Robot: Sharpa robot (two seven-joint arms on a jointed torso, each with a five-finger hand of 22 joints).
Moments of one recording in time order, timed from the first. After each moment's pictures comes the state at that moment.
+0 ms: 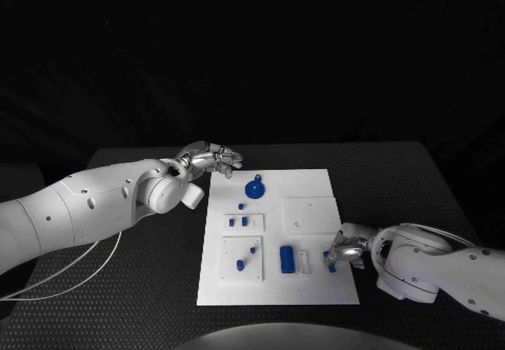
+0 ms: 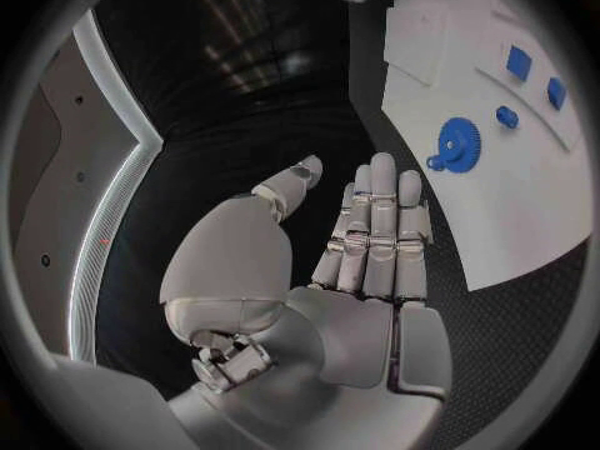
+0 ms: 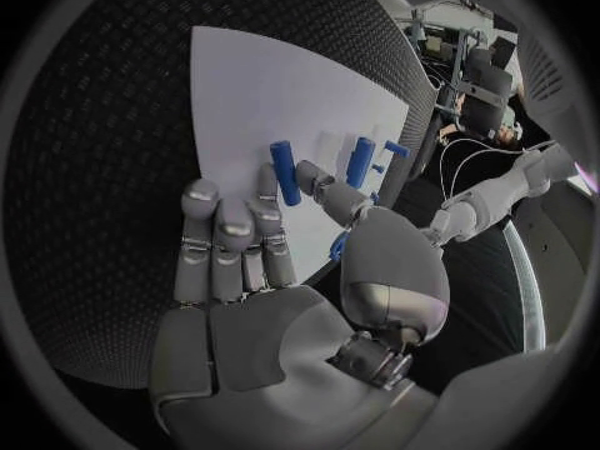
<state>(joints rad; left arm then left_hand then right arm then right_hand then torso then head) 1.20 -0.70 -0.11 1.24 -0.24 -0.12 0.18 1.09 -0.12 0.52 -0.12 0.10 0.82 0.18 0.26 0.51 1.17 0.12 0.09 0.21 1.05 0.02 0.71 0.61 0.03 0.81 -0.08 0.59 1.31 1.10 -0.99 -0.24 1.76 -1.13 -0.22 -0.58 0.82 -0.16 0.92 -0.28 0.15 1.15 0.06 0.14 0.74 1.15 -0.03 1.30 0.95 1.26 -0.13 1.29 0.99 0.24 1.11 -0.03 1.03 1.26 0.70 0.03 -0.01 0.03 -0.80</state>
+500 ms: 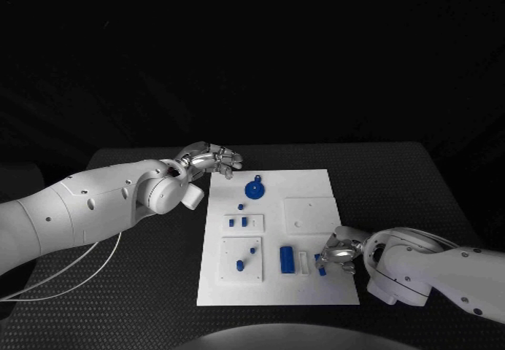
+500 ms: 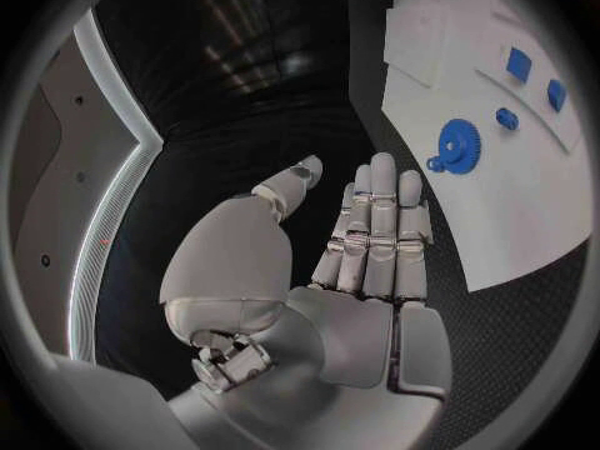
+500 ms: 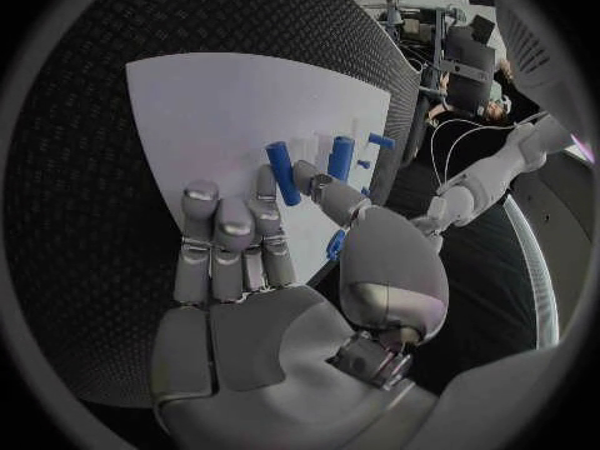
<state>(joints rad) 1.20 -0.70 -0.11 1.25 -0.24 -0.12 0.18 1.09 -0.12 0.52 -0.12 0.10 0.82 0.18 0.26 0.51 1.17 0.12 0.09 0.21 1.05 0.02 0.71 0.61 0.02 0.81 -0.08 0.59 1.31 1.09 -0.97 -0.25 1.78 -1.03 -0.26 -0.58 0.83 -0.15 0.92 -0.29 0.15 1.14 0.07 0.14 0.74 1.15 -0.04 1.29 0.95 1.26 -0.13 1.30 0.99 0.24 1.11 -0.03 1.03 1.26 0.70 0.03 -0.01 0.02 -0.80</state>
